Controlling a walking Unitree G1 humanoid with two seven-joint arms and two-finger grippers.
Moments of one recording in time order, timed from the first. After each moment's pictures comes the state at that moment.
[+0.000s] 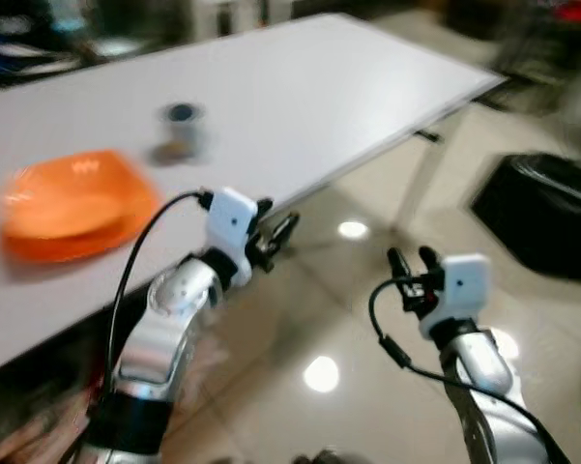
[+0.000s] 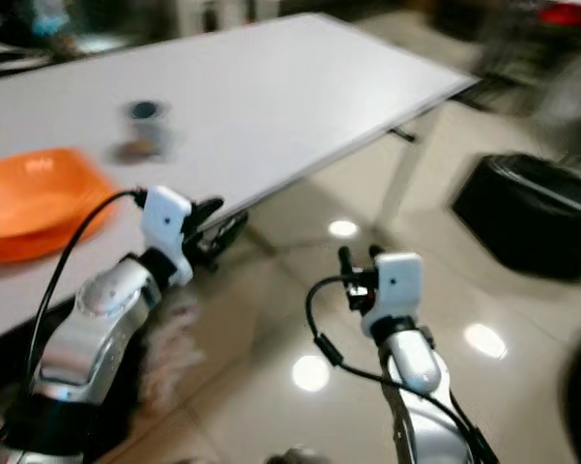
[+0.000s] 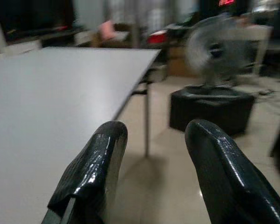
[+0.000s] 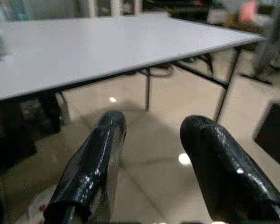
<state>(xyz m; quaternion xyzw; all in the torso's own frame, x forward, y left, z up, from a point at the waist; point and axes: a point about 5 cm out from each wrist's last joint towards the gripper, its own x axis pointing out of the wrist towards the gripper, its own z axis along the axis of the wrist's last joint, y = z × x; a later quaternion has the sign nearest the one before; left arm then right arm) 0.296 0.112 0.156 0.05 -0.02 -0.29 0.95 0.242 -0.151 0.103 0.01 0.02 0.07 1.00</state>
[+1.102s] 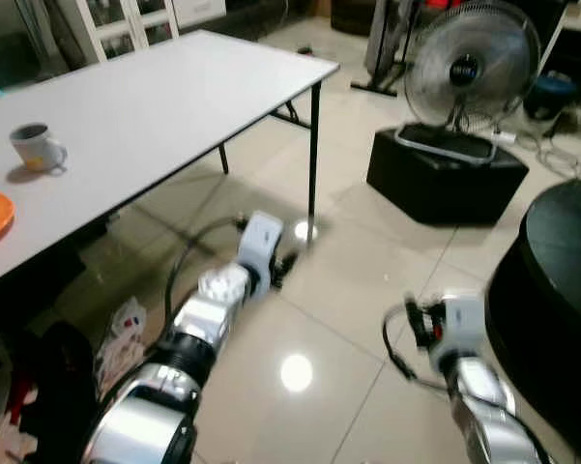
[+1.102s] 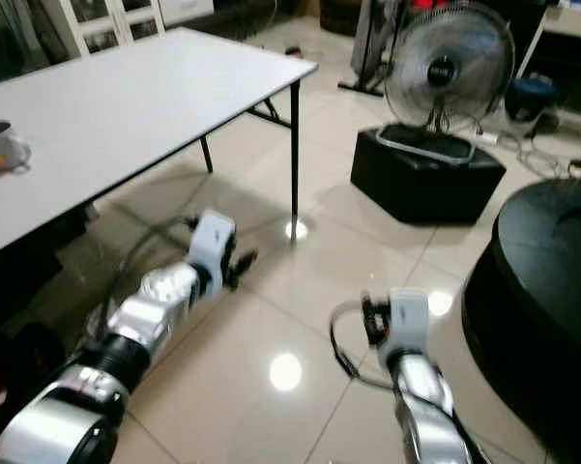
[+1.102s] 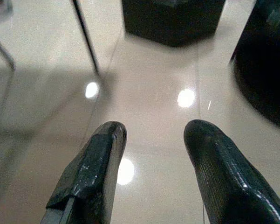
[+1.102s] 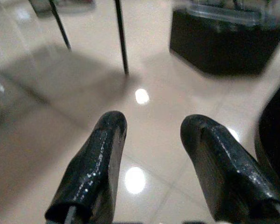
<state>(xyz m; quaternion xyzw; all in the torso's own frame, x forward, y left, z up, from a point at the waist) 0.336 0.095 0.056 0.08 0.22 -0.23 0.95 0.232 -0.196 0.008 -0.01 0.19 0.00 0.98</state>
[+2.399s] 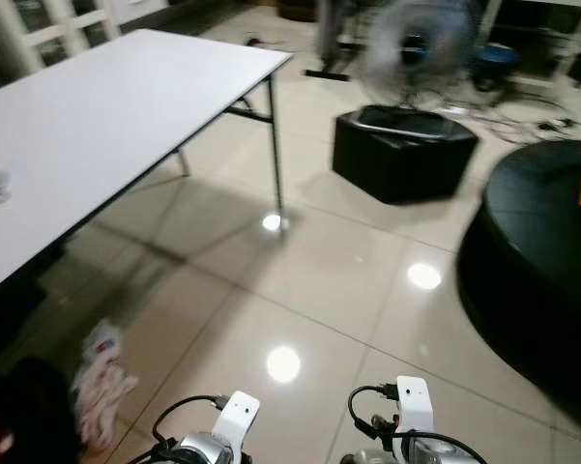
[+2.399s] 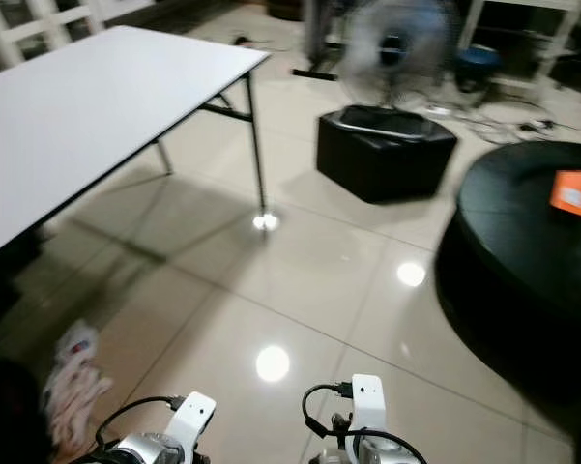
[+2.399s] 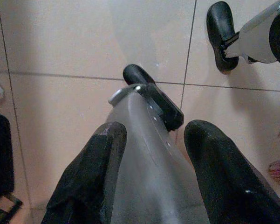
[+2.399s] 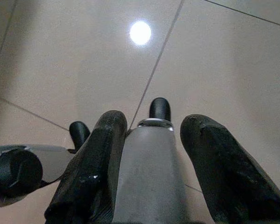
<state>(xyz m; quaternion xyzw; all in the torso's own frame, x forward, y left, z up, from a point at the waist) 0.168 0.131 -0.094 0.13 0.61 -0.16 0.77 0.172 -0.157 -0.093 0.05 0.51 0.01 0.86</state>
